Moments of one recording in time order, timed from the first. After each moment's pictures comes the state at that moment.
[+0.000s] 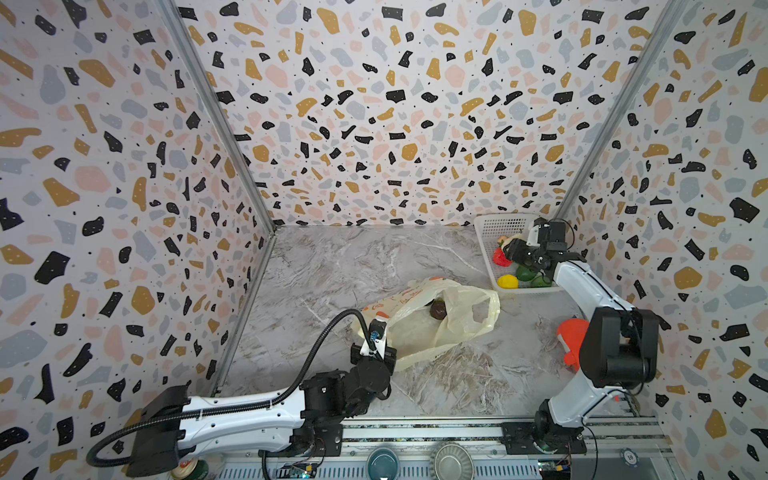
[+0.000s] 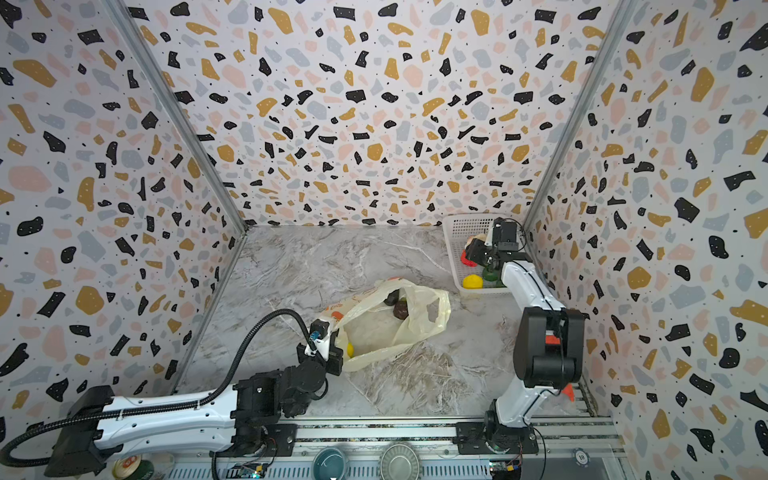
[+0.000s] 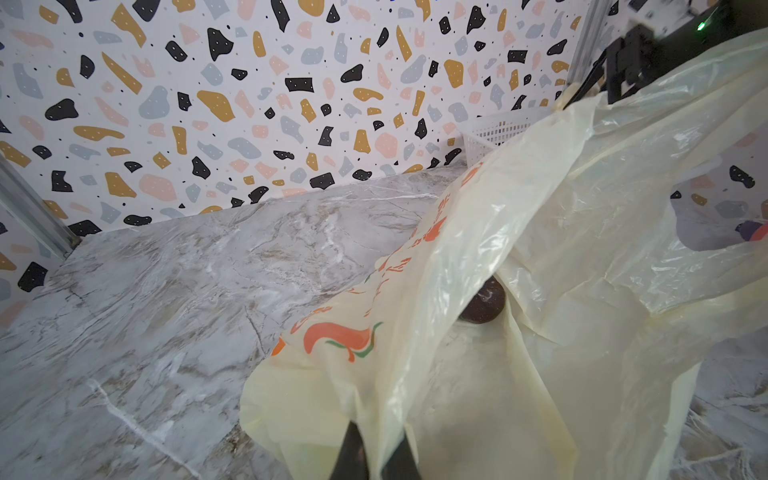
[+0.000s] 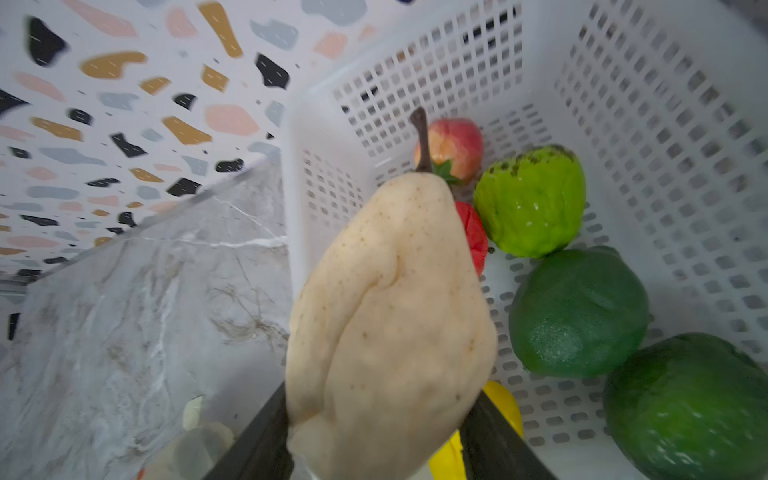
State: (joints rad) left arm -1.31 0.87 0.46 0.00 -0.96 -0.34; right arm -0.02 1.74 1.31 -0.32 -0.20 0.35
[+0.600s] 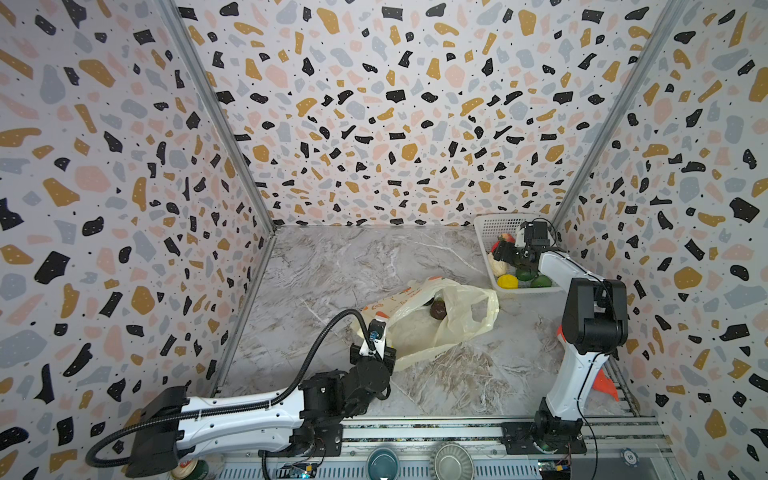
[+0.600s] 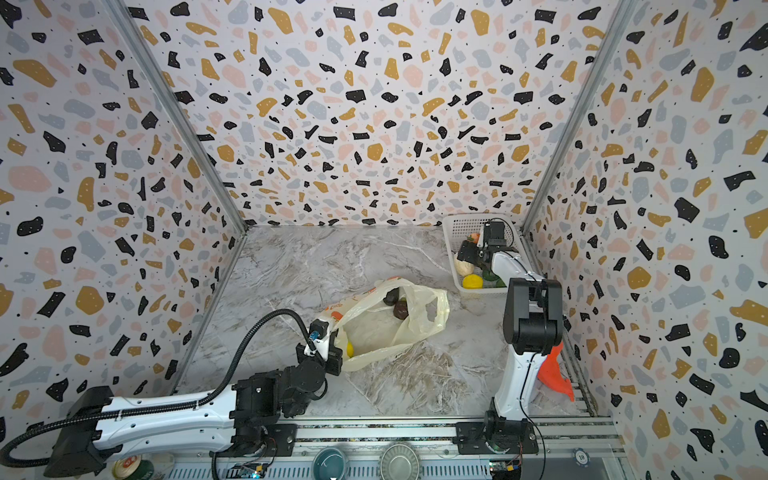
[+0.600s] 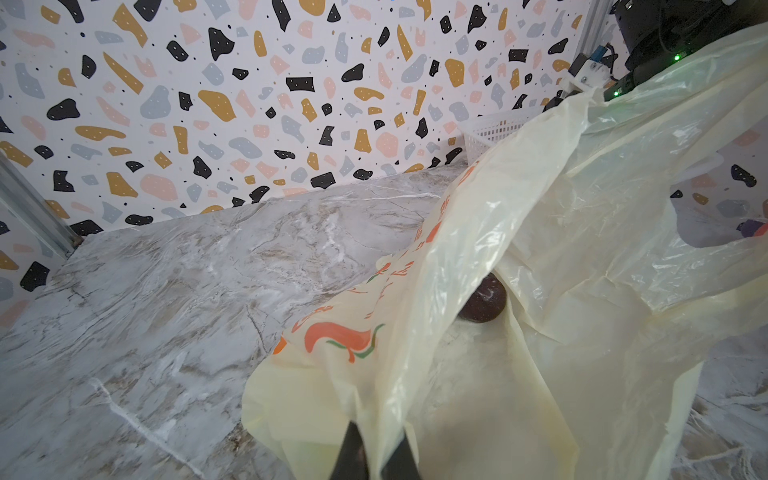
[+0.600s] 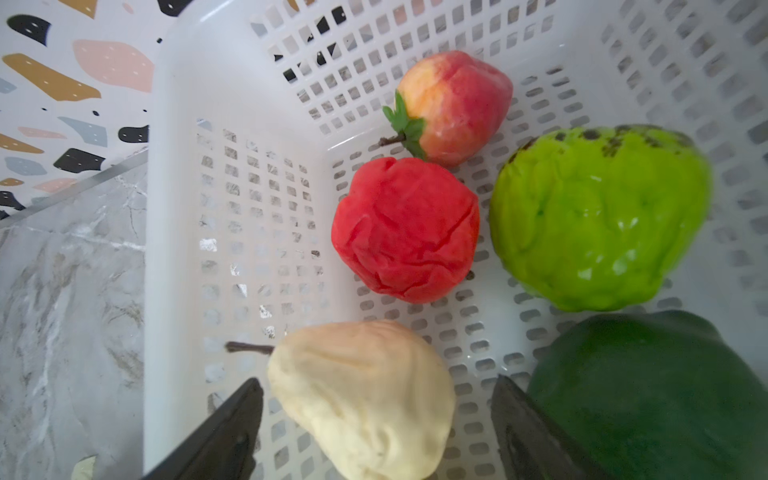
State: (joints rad) left arm -1.31 0.87 0.47 -0.02 -0.96 -0.34; right arm -0.02 1.97 1.47 -0.31 -0.16 0.29
